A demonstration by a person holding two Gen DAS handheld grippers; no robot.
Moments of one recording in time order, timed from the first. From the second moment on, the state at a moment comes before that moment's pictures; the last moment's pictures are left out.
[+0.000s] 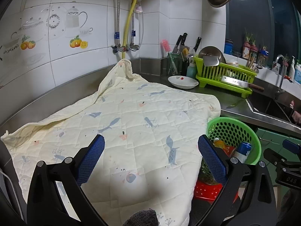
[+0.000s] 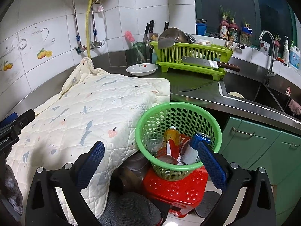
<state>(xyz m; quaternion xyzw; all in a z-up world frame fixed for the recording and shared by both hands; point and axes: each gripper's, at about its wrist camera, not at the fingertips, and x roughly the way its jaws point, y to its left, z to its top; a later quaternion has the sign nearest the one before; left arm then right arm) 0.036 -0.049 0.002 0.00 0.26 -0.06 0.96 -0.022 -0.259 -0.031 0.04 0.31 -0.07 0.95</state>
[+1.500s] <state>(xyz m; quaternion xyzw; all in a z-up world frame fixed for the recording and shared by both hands) 0.035 -0.050 -0.006 0.00 0.26 -0.07 0.96 -0.025 -0.263 -0.030 0.05 0.30 -0.07 0.95</state>
